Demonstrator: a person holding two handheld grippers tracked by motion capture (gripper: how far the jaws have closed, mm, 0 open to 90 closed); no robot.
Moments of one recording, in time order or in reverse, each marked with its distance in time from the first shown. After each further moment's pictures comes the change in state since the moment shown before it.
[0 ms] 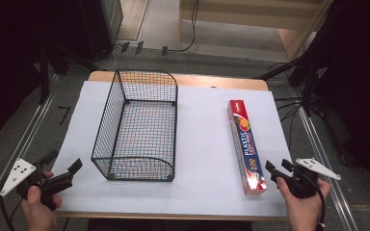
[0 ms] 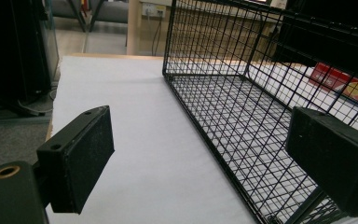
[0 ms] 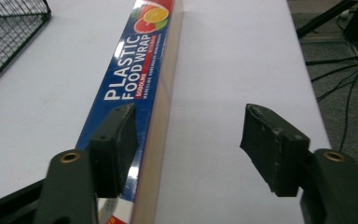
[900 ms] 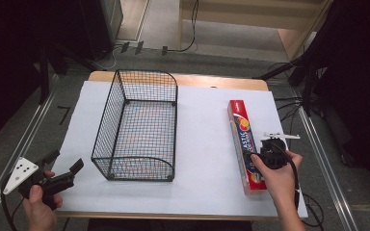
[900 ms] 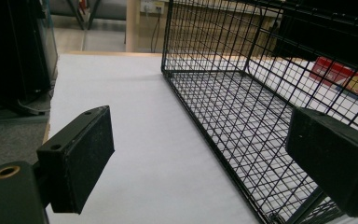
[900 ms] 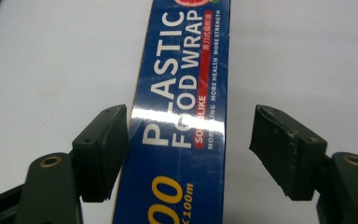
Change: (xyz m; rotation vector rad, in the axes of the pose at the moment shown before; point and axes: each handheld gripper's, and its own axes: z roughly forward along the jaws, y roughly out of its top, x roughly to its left) left arm -0.001 -0.001 0.003 0.017 -0.006 0.016; right arm 0.039 0.045 0.068 0.306 0.001 -0.019
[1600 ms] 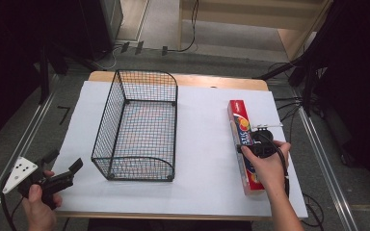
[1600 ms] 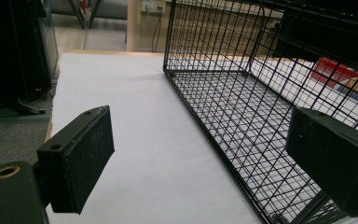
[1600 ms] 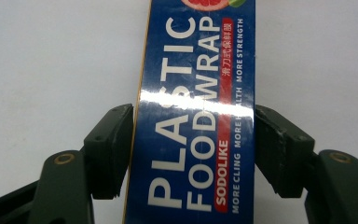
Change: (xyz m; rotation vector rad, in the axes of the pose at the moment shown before) left arm 0.003 0.000 0.000 -0.001 0.001 -0.008; right arm 0.015 0.023 0.031 0.116 -0.084 -0.027
